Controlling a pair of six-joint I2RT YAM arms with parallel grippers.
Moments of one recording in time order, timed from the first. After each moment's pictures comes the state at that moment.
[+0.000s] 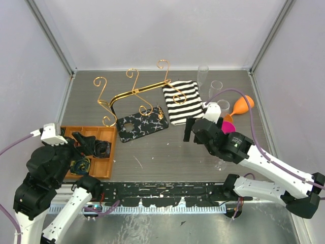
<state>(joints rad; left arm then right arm) -0.41 0.31 1.02 -1.00 -0.31 -0.42 0.97 0.95 1.04 -0.87 0.67 0.74</state>
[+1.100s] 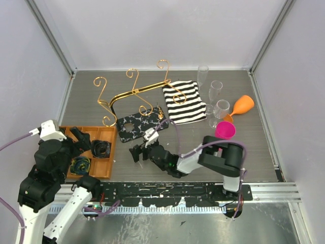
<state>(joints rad) -0.38 0.37 1.01 -1.04 -0.48 -0.48 1.24 1.79 0.65 0.88 0.48 0.38</state>
